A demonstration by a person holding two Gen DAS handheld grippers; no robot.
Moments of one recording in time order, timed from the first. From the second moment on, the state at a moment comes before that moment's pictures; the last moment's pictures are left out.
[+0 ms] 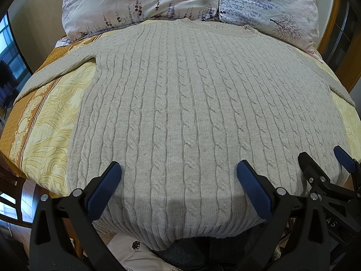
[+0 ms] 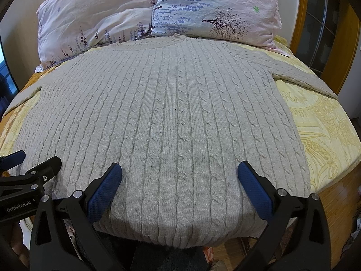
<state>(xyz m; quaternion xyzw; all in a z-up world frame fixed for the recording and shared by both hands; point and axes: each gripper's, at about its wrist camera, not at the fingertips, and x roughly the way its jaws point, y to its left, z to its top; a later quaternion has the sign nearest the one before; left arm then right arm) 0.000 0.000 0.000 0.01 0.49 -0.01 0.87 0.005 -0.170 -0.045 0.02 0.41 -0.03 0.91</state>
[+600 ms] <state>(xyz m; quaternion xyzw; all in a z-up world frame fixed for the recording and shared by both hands) -0.001 0.002 0.000 0.01 0.49 -0.01 0.87 0.007 -0.171 -0.045 0.01 0.41 -0.01 0.91</state>
